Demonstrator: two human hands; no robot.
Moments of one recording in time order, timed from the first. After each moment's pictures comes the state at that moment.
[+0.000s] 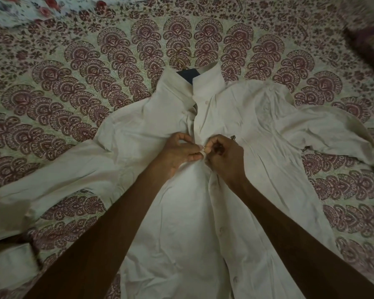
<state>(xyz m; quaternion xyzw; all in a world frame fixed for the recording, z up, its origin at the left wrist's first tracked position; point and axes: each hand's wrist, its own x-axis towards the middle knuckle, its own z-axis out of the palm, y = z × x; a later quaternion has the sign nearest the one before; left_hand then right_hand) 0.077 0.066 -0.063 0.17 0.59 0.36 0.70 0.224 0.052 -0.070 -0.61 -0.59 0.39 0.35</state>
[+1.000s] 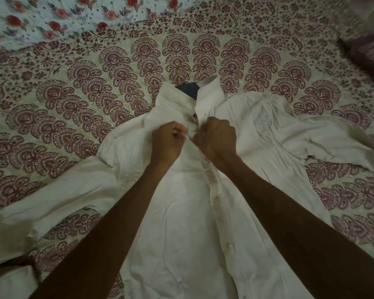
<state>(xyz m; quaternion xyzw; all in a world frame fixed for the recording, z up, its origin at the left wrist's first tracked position) 0.053 0.108 -0.064 0.49 0.72 0.32 0.37 0.182 0.129 -0.054 -0.73 -0.66 0.18 0.10</state>
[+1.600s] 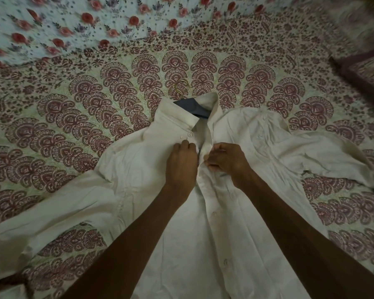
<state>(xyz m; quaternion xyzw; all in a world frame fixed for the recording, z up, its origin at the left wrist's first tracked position) 0.094 0.092 -0.062 0.71 0.69 0.12 0.09 0.226 0.123 -0.049 -0.68 -0.36 0.59 0.23</state>
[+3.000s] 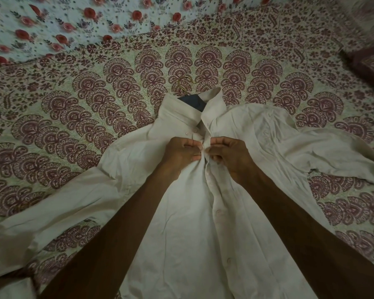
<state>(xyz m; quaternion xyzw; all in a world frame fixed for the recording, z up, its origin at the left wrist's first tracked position) 0.072 0.120 -0.054 0.28 0.64 0.34 0.63 0.225 0.125 -0.047 -0.63 -0.38 0.61 0.31</state>
